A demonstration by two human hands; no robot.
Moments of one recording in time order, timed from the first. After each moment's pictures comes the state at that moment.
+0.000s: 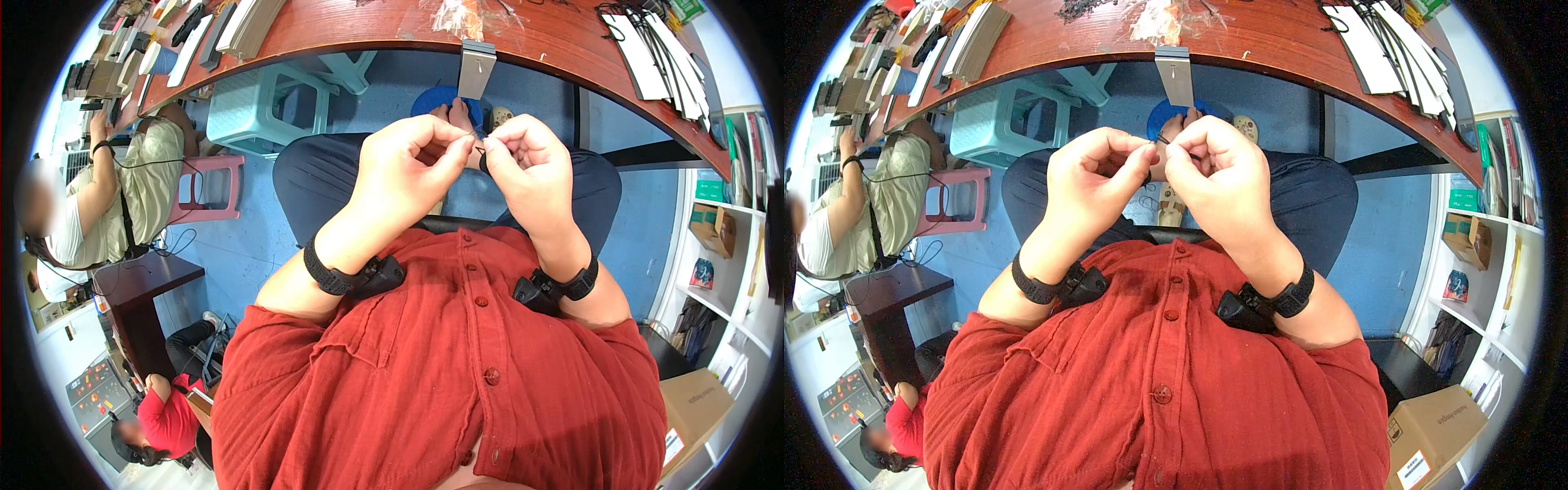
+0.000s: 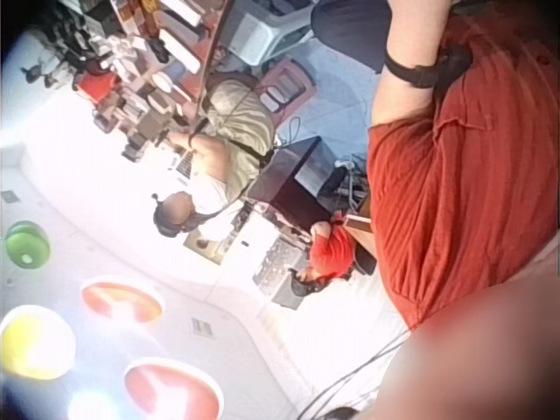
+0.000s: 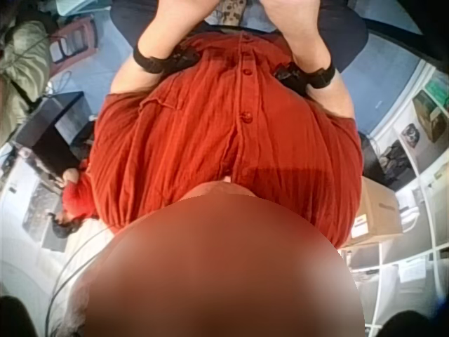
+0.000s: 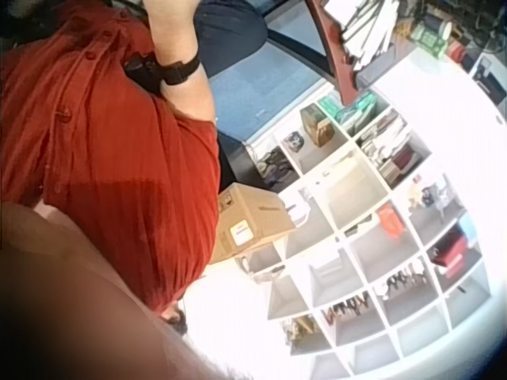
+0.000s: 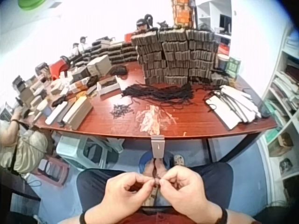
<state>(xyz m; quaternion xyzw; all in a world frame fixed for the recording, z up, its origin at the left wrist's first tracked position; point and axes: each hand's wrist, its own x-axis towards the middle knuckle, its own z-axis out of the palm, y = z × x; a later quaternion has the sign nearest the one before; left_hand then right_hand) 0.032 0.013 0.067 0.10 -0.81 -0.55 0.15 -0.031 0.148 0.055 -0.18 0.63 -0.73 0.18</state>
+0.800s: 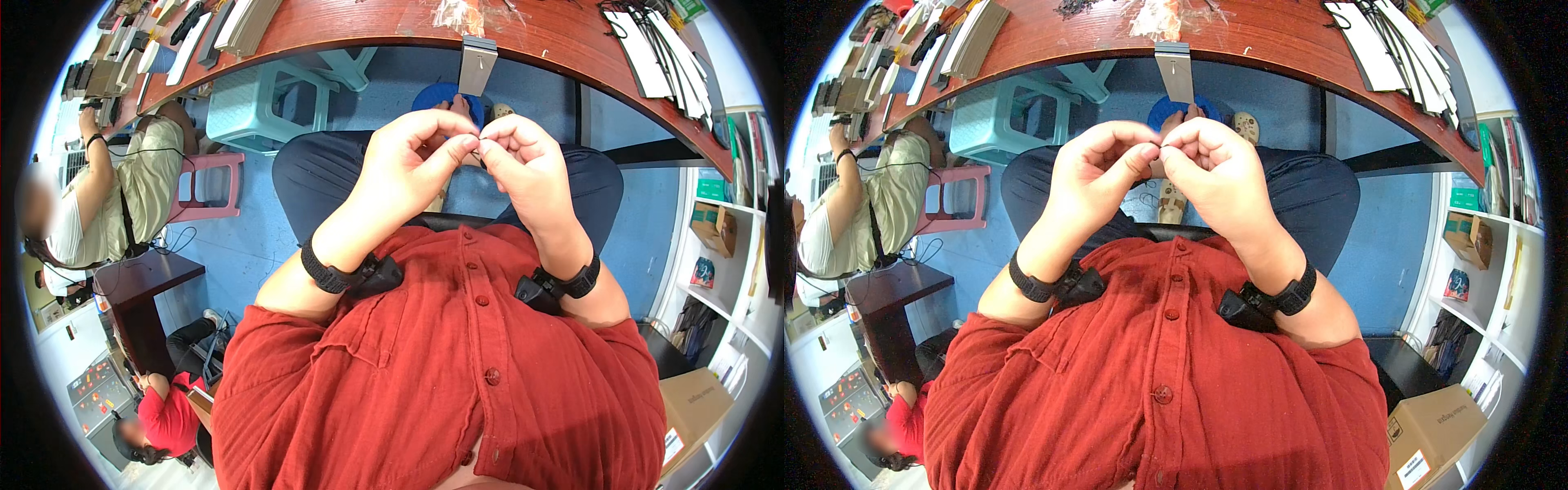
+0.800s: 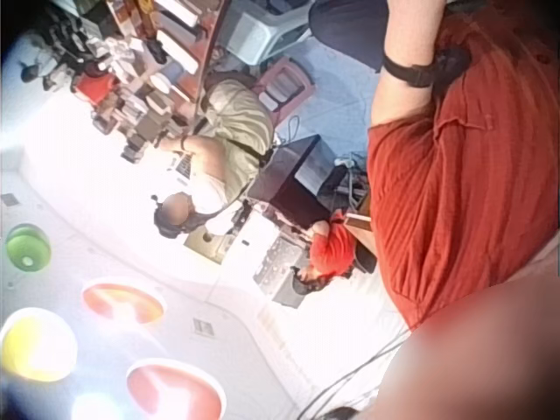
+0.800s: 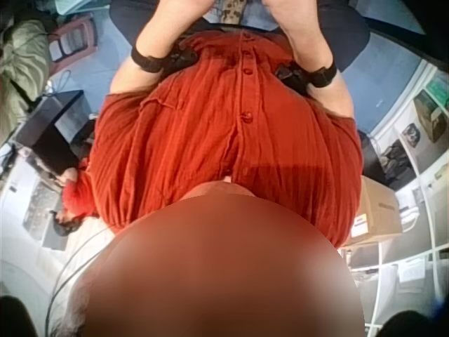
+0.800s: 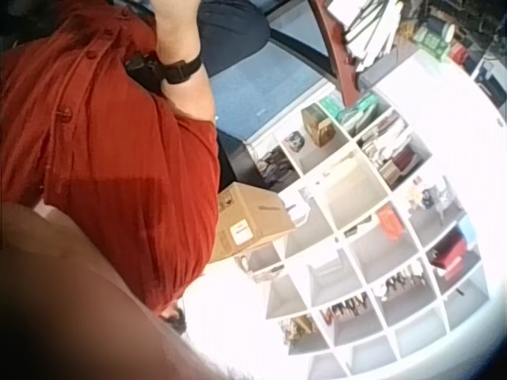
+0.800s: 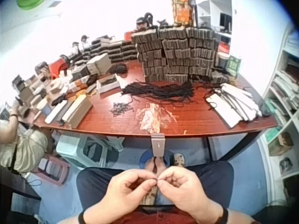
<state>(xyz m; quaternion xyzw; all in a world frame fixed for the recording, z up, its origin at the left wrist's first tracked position) 0.031 0.008 0.064 0.08 -0.74 -0.67 0.09 -0.037 0.153 0.053 -0.17 0.56 -0.75 0.30</state>
